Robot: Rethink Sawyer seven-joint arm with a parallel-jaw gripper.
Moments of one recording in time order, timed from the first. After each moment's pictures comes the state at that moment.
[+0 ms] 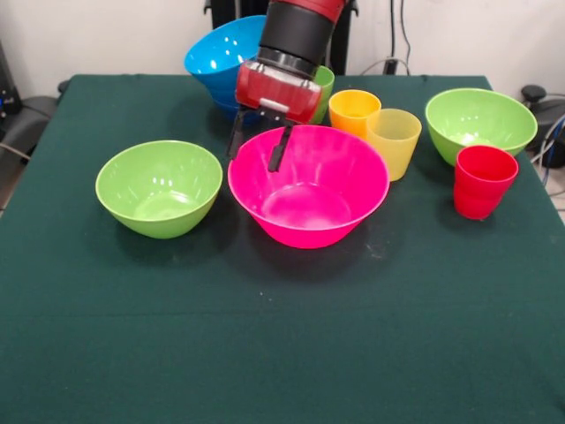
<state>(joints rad) 0.10 -0.34 -0.48 1.74 -0.26 -0.38 2.15</state>
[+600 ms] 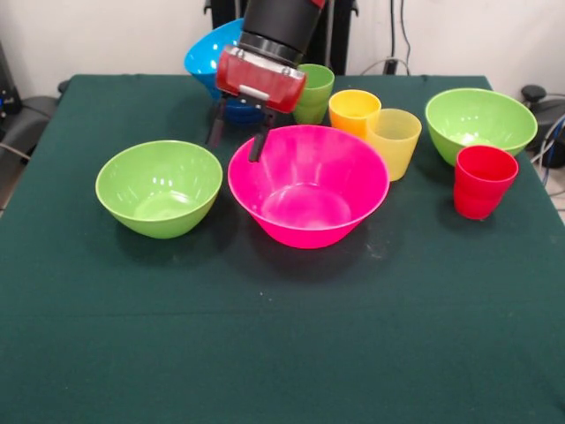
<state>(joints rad) 0.00 -0.44 -0.41 1.75 -0.26 -0.26 2.15</state>
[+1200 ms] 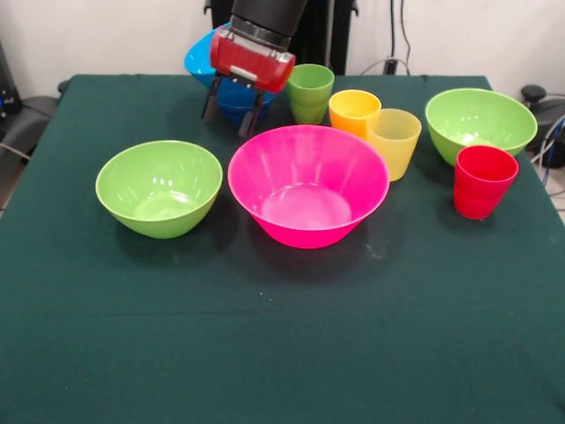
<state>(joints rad) -0.02 -0.48 -0.40 1.87 -0.25 -0.22 2.15</state>
